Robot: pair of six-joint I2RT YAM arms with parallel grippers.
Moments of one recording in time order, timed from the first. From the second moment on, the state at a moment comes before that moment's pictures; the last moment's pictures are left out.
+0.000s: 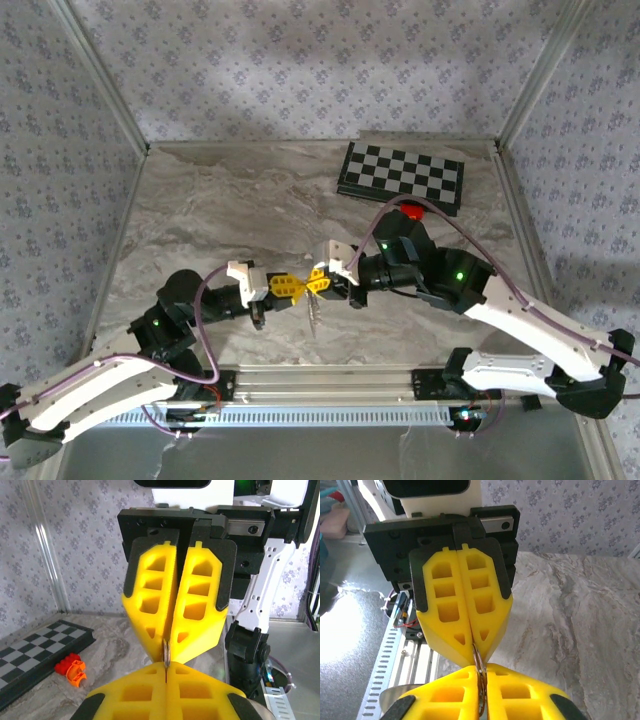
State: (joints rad) left arm -1.00 0.58 0.57 0.10 0.37 0.01; right arm 1.02 1.07 1.21 -0.58 -0.45 -0.34
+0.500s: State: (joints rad) left arm -1.00 0.62 0.63 -0.06 0.28 0.07; right arm 1.07 1.13 1.28 -0.70 -0.32 -0.39
